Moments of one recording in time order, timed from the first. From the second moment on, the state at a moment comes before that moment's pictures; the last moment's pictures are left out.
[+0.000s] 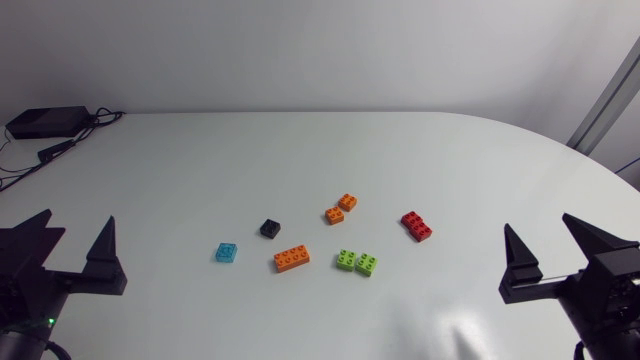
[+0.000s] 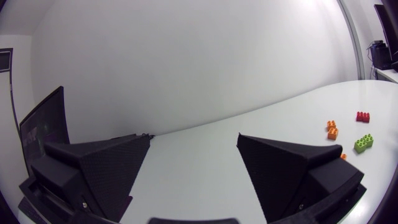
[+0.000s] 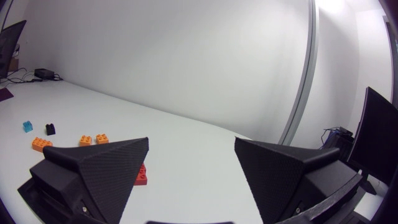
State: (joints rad) left arm -0.01 0.00 0.02 0.03 -0.13 0.32; right arm 0.00 0.00 0.05 -0.01 0.00 -0.26
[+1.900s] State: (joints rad) left arm -0.06 0.00 0.02 0.03 -0.12 0.22; right arm 0.03 0.00 0.04 0.01 0.00 -0.18
